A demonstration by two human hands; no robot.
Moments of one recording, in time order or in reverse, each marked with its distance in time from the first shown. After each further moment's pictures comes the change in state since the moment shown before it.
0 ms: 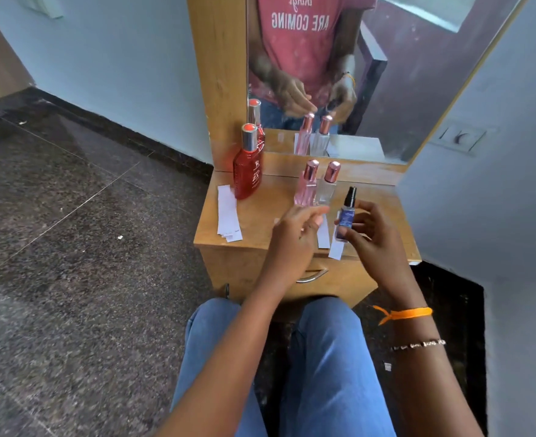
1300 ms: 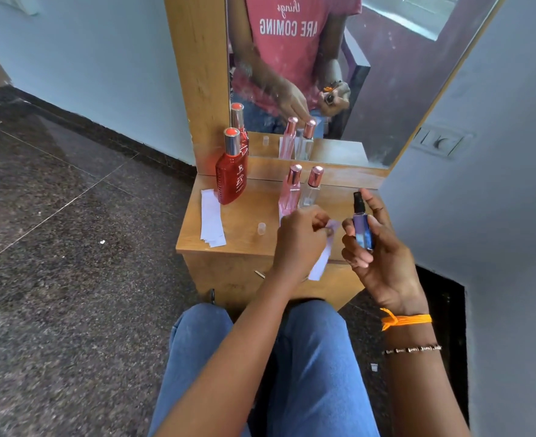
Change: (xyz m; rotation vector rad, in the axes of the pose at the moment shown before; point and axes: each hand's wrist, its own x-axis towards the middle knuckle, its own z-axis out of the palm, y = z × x) left_hand 0.022 0.007 0.036 0.110 0.038 0.012; right_hand -0.004 -0.005 -0.024 1.008 -0.240 0.197
